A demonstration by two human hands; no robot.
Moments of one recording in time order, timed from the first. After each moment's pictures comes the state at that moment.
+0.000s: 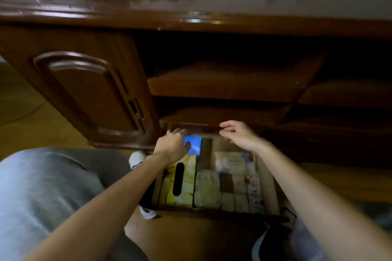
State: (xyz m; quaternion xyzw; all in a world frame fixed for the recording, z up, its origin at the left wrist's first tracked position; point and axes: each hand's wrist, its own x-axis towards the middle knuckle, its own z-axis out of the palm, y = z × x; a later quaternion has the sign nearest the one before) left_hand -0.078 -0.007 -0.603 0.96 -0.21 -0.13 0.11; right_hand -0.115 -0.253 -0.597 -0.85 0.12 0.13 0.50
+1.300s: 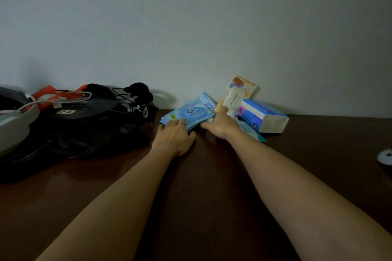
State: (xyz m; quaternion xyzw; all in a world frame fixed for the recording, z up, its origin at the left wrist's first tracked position) left_hand 0.297 -0.254 -0.320 0.95 -0.25 0.09 0.15; right_hand 0.265 -0.421 -0.290 -0.93 0.24 -0.12 0.24
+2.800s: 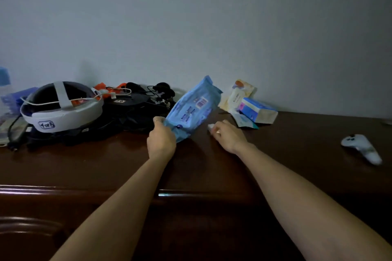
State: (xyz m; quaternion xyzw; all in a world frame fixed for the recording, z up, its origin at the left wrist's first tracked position) left_hand 0.157 -0.134 -0.304 0.85 -0.01 0.12 0.52; right_hand 0.124 -0.352 -0.294 -0.98 0.08 -0.14 0.13
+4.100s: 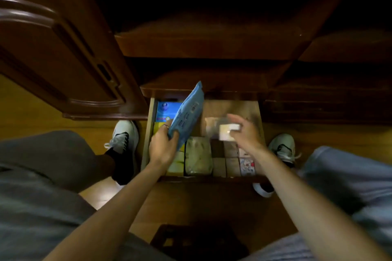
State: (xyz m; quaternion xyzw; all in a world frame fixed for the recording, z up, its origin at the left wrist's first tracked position) left_hand -0.145 -0.014 -0.667 0.89 0.01 -0.13 0.43; right_hand -0.193 -0.262 -0.682 -0.82 0.27 0.08 0.49
